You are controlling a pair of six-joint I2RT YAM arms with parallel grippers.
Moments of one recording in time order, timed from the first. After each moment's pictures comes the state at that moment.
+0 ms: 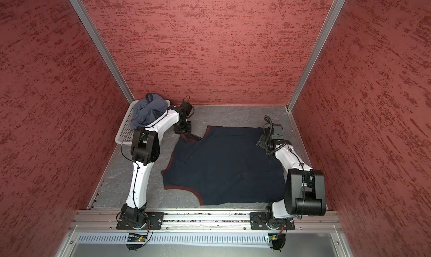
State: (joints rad) left arm -0.32 2.36 2.08 -1.11 -0.14 -0.43; right arm -0.06 1.45 0.88 -0.38 -0.02 0.52
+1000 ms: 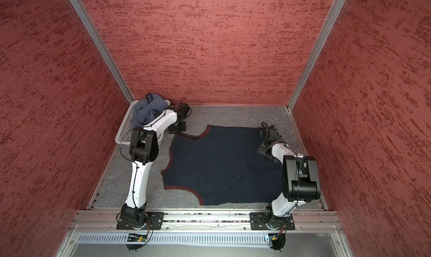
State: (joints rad) left arm -0.28 2.31 2.02 -1.14 -0.37 -0.50; right arm -0.06 1.63 0.86 -0.41 0.12 0.56
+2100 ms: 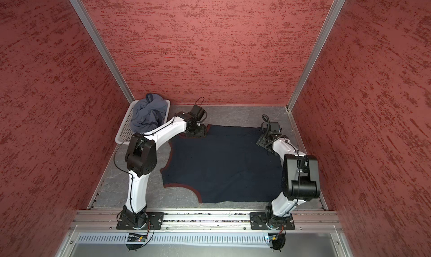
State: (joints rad) left arm -0.54 2.16 1.81 -0.84 -0.02 -0.49; right arm -0.06 1.66 1.00 -0.42 0.05 0.54
